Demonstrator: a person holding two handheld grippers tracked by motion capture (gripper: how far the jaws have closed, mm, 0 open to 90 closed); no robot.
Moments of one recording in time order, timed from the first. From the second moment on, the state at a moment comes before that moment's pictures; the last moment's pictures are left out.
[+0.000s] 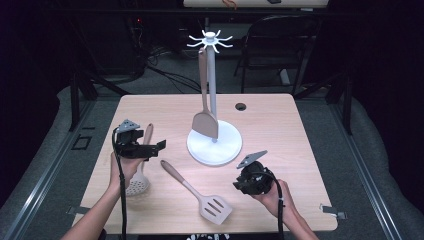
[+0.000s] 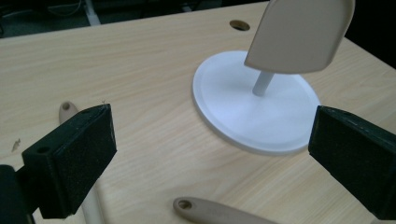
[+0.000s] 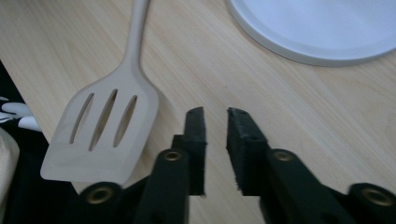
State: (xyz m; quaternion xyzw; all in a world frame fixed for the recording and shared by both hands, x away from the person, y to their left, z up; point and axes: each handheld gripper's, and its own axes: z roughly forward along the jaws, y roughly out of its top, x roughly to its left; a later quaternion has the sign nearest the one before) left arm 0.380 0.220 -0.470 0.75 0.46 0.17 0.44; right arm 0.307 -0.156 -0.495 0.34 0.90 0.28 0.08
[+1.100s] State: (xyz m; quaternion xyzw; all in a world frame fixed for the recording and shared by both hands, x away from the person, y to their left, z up) left arm 0.353 0.186 -0.515 0.77 0.50 0.11 0.38; right arm 0.280 -0.099 -0.539 0.24 0.95 0.21 -0.01
